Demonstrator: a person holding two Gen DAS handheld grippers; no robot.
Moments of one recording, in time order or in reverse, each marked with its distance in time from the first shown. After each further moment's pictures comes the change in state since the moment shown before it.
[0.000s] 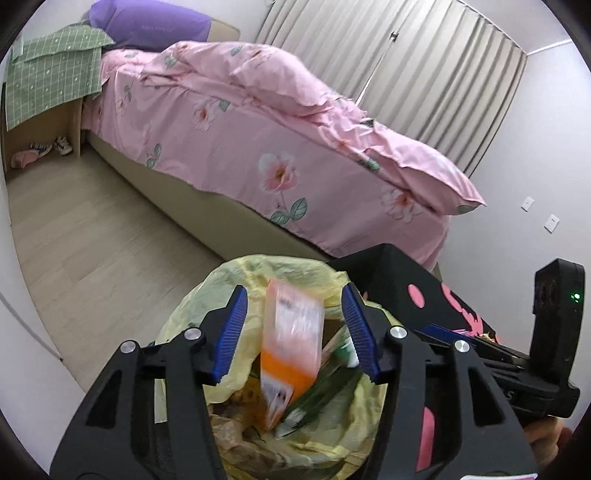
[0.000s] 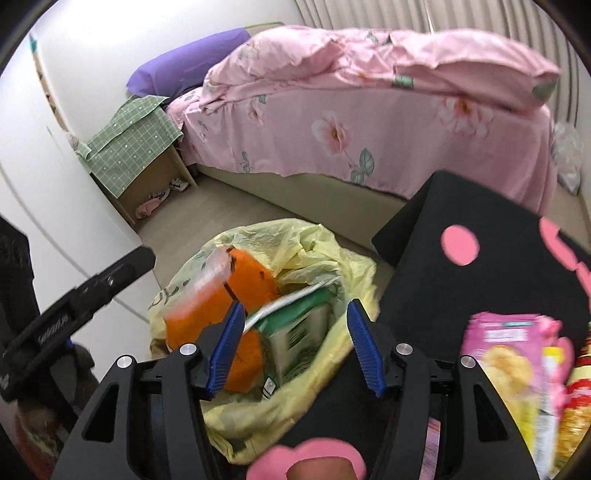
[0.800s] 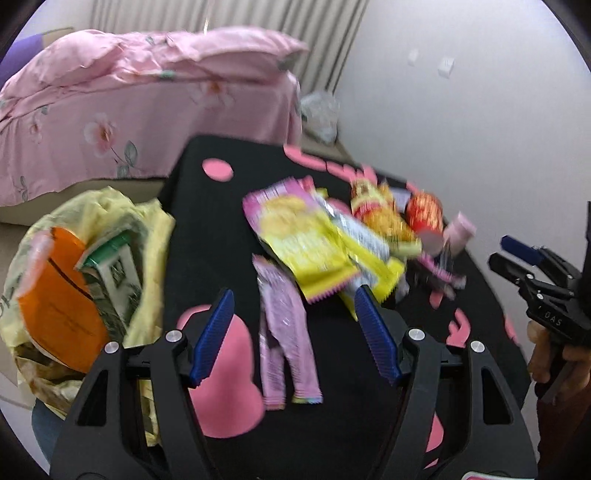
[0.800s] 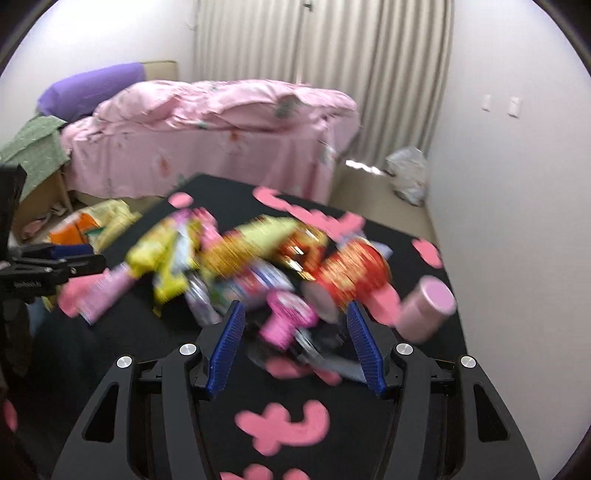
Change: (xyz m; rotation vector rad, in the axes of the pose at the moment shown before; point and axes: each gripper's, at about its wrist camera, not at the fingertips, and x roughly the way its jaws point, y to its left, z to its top) left arm 0.025 -0.184 -0.106 0.460 0.345 -0.274; right arm -0.218 -0.134 -0.166 0.065 -0.179 -0.577
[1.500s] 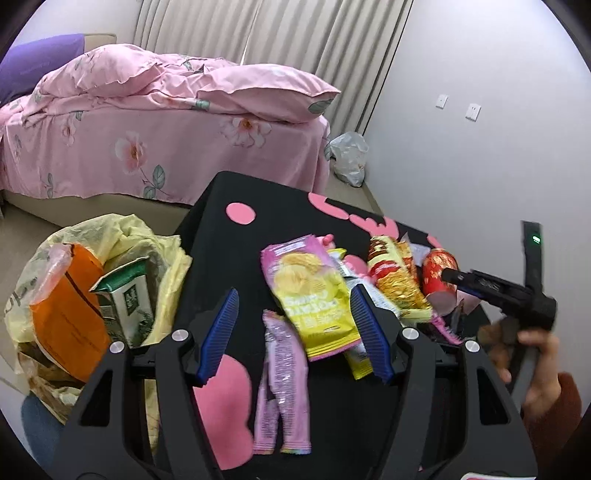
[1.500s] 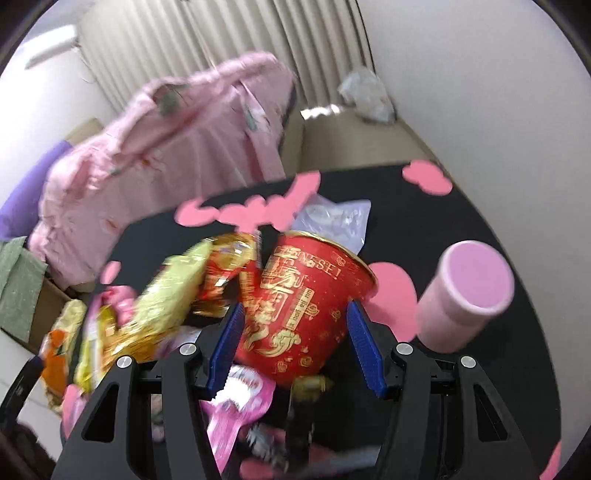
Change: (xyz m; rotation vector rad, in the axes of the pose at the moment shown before) left arm -0.009 0.006 0.022 -0.116 -0.175 0.087; right arm 0.136 -0.075 0.028 0.472 0.148 0.094
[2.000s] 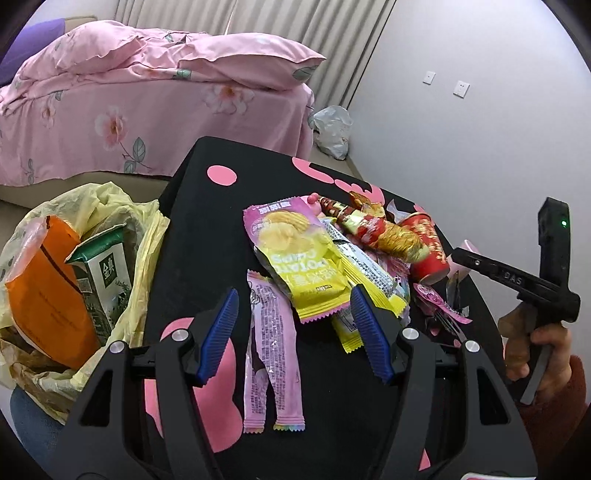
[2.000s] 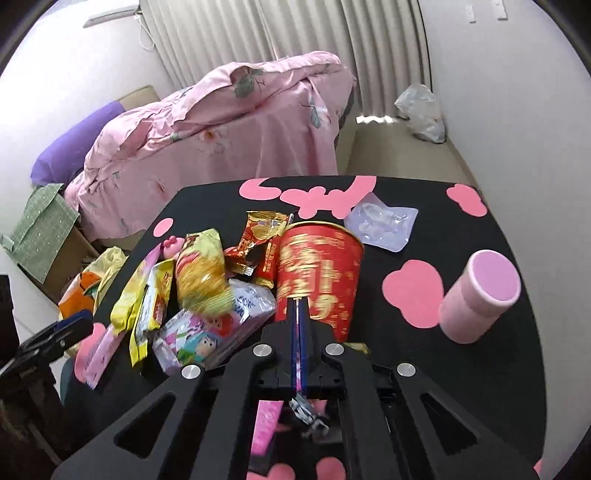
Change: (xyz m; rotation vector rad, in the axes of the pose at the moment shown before) left arm 0.011 -0.001 -0.018 0.014 0.103 -0.075; right arm -0.048 0.024 -0.025 -0.222 -0.008 0.112
